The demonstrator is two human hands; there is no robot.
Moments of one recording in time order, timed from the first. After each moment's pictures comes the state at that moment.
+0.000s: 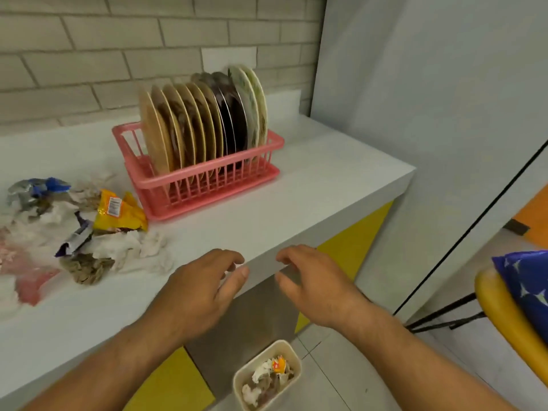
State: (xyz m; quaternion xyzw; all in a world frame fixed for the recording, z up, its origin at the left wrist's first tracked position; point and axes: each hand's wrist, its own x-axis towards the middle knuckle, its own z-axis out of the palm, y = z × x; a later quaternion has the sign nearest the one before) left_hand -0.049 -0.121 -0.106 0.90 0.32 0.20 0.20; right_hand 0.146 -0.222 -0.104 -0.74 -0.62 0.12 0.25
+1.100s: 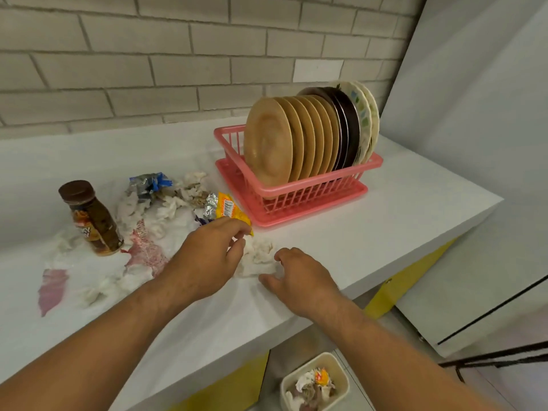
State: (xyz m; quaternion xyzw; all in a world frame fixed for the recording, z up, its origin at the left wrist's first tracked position) left_hand -0.192 0.015 -0.084 0.87 0.37 0.26 0.19; right_hand -0.022 -0.066 -0.124 -0.78 -0.60 0.14 0.13
